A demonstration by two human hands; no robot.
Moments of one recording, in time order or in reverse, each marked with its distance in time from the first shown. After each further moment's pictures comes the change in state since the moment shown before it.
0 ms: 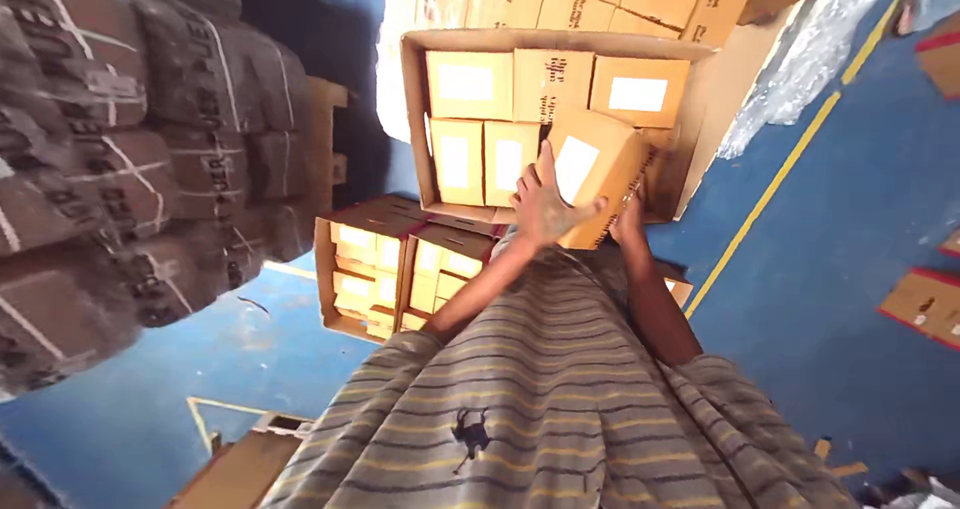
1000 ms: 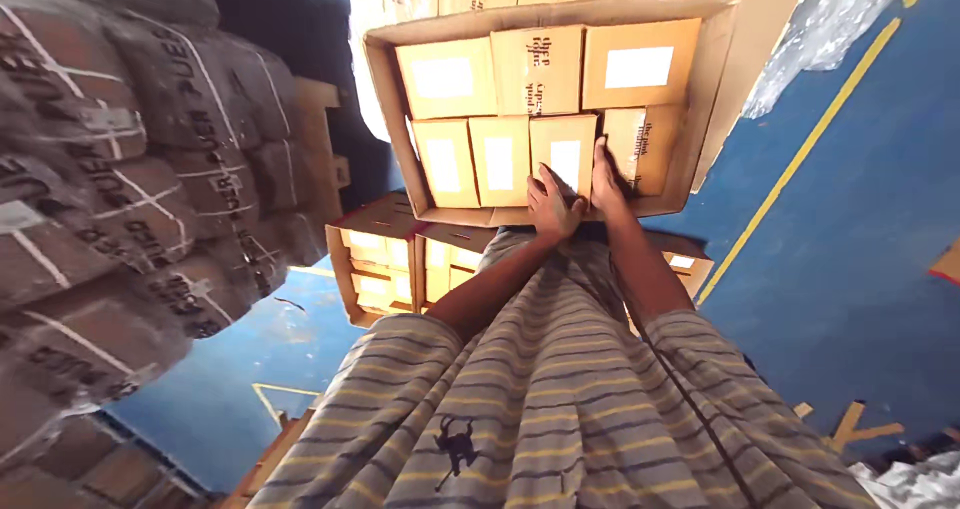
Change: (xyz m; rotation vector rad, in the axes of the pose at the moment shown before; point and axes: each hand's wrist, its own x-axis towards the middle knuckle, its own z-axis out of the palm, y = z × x) left_hand 0.043 -0.033 0.103 0.037 -0.028 -0.186; right_hand 0.094 0.059 0.030 -0.306 -0.069 0.308
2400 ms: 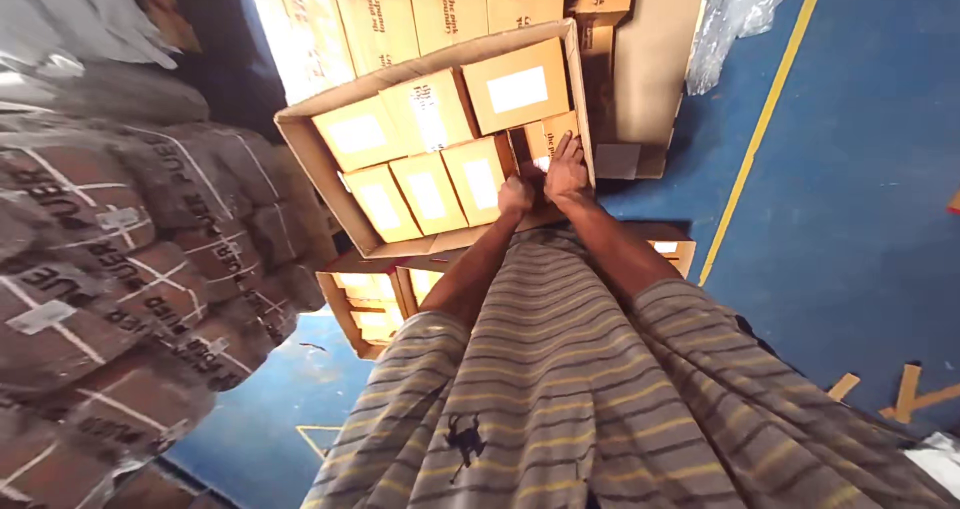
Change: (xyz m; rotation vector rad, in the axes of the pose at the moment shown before) left_hand 0.049 0.111 0.060 0.289 -0.260 -0.131; right_hand 0.005 -0.031 -0.104 -1.131 0.232 -0.092
